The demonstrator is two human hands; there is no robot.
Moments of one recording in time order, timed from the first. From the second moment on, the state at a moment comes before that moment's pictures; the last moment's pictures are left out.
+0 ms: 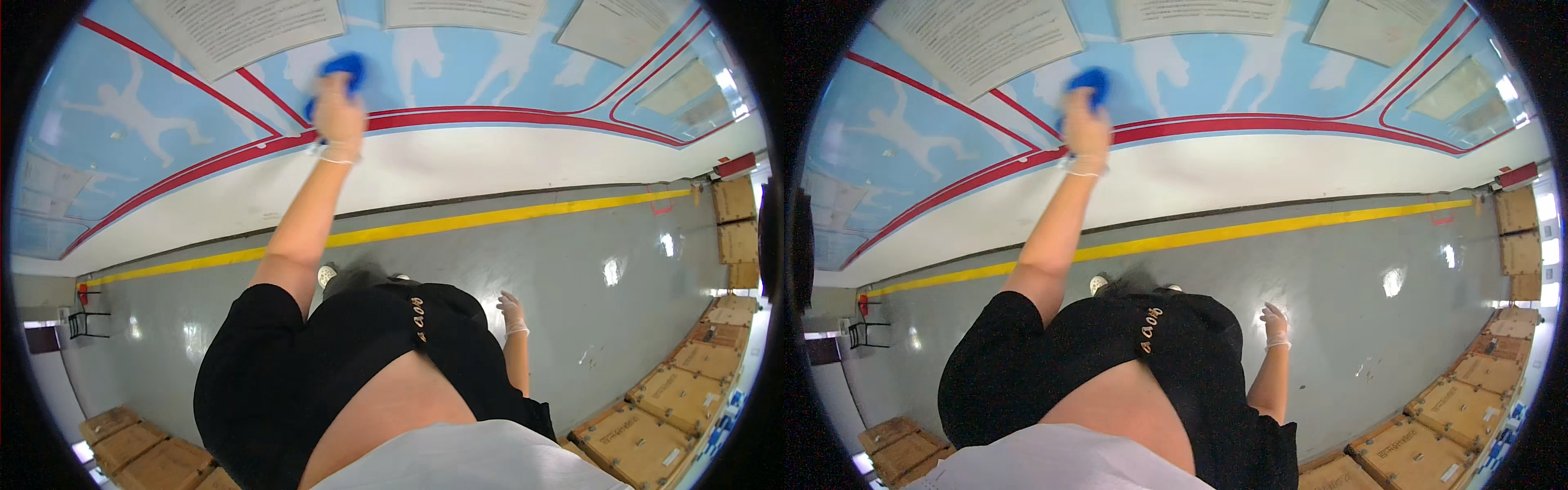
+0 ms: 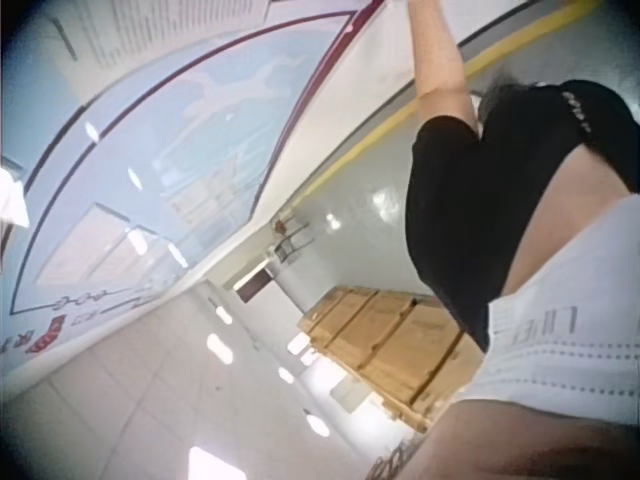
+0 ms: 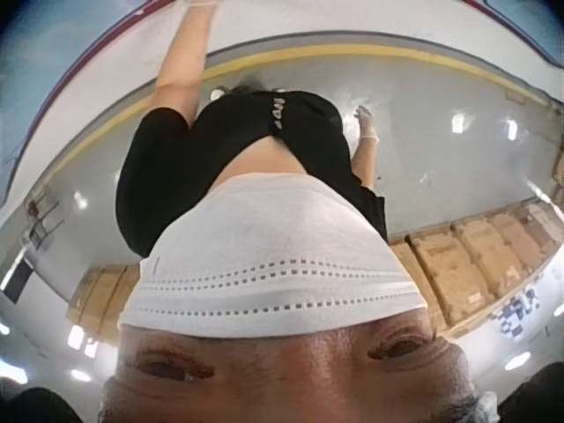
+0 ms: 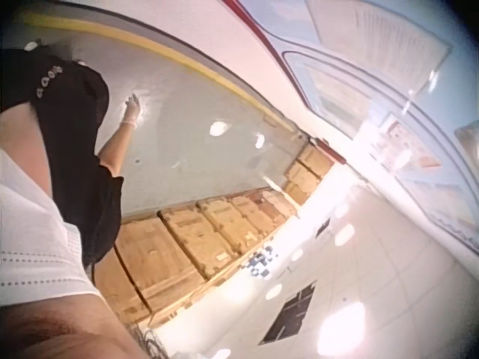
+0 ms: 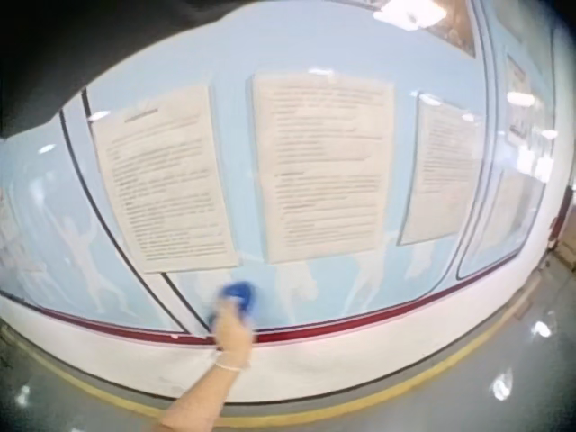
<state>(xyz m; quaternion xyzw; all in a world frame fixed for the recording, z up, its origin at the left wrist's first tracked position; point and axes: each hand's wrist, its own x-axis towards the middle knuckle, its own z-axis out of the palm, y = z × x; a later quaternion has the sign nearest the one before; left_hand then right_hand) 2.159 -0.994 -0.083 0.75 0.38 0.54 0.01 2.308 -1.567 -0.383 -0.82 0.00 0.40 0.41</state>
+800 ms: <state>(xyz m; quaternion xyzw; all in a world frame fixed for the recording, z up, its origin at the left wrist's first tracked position) 2.182 -1.005 -0.038 0.84 0.36 0.32 -0.24 2.210 -1.647 -0.453 -0.87 -0.14 0.41 0.25</state>
